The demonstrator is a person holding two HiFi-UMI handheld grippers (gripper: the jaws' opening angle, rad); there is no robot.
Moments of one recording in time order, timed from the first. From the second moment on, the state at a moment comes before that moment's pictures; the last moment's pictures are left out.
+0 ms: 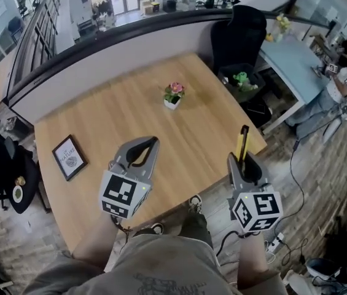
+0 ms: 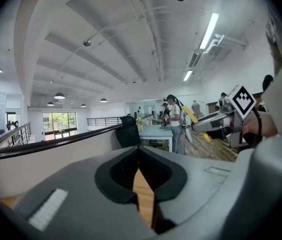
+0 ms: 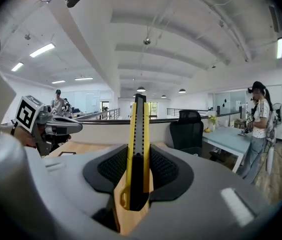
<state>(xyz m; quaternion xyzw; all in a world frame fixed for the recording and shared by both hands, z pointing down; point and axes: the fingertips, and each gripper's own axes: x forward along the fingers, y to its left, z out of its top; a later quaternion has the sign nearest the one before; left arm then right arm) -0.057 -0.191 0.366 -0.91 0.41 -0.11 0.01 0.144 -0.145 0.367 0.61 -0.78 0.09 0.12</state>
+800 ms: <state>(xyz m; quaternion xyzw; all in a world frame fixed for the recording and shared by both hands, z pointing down) -0.001 -0.296 0.391 -0.79 0.59 -0.16 -0.05 0.218 -0.346 0.407 0.42 -0.88 0.10 0.19</state>
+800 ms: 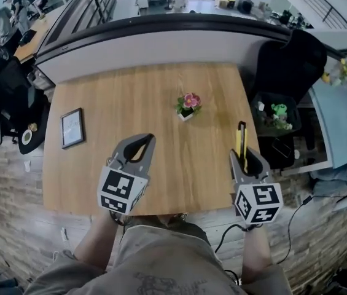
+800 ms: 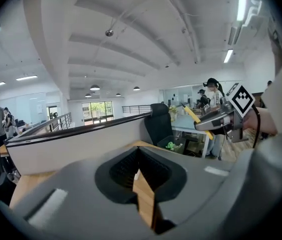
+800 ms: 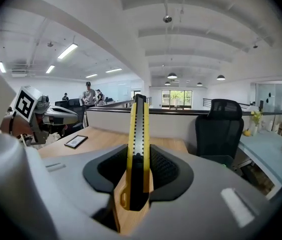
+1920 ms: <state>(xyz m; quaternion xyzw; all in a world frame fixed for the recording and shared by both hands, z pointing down) -0.048 -0.290 0.483 -0.78 0.57 -0.23 -0.13 0.159 -0.339 0.537 0.37 -0.86 0.16 0.32</state>
